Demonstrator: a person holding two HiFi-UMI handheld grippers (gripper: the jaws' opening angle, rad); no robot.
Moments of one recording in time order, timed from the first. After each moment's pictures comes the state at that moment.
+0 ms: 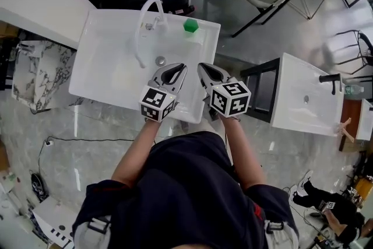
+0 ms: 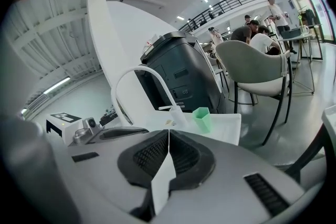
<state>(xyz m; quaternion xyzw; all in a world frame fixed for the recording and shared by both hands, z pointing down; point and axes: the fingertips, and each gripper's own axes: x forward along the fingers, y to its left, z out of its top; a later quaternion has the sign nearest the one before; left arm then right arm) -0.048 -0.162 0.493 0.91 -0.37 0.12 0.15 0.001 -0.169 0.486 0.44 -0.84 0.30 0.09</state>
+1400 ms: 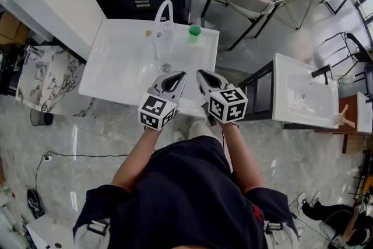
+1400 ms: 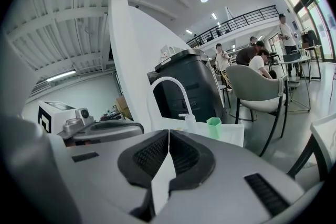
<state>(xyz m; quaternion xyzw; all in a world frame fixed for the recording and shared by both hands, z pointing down) -0.085 -0.076 0.423 0.93 -0.35 0.09 0.08 -0.040 -0.088 0.432 0.46 -0.86 0.22 0.07</state>
